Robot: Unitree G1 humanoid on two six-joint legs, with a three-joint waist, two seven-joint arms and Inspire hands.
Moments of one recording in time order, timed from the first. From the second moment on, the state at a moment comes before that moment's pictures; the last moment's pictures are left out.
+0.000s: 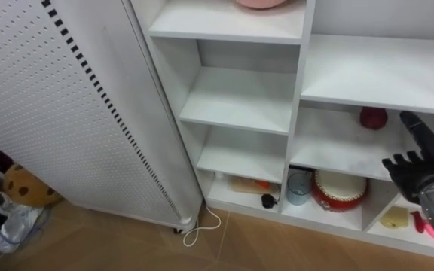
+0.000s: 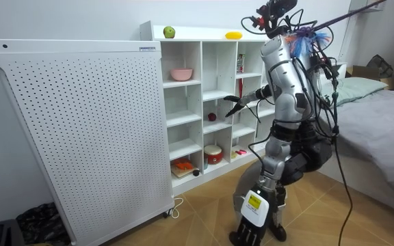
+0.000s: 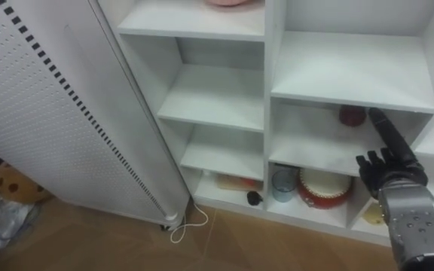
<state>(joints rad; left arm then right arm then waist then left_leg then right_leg) 0.23 0.31 -0.28 0.83 -0.10 0.10 0.20 -0.84 -0.51 -0.10 0.98 1.49 -0.06 -0.30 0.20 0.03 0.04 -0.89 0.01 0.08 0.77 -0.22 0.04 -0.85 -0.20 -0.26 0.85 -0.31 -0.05</state>
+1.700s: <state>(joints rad) 0.23 0.18 0.08 1.03 0.25 0.04 0.23 0.14 -0.22 0.05 1.26 0.52 0.01 0.16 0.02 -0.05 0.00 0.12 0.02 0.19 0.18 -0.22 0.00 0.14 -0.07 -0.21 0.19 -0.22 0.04</state>
